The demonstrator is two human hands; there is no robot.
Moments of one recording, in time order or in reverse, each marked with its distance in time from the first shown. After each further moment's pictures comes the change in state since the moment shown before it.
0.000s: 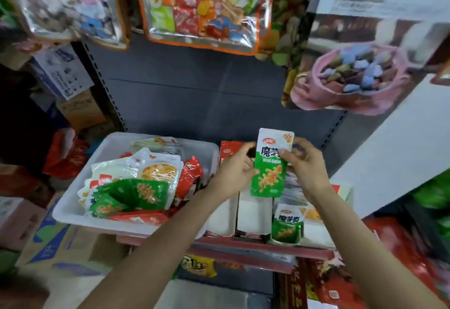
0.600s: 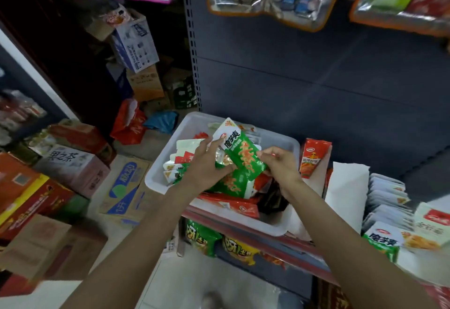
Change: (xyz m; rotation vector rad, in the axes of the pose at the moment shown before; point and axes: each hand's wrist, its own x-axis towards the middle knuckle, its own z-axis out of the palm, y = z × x) left_hand -0.094 -0.140 -0.169 0.277 0.272 -0.288; right_hand -0.005 0.057 0.220 -0.121 -0.240 0.225
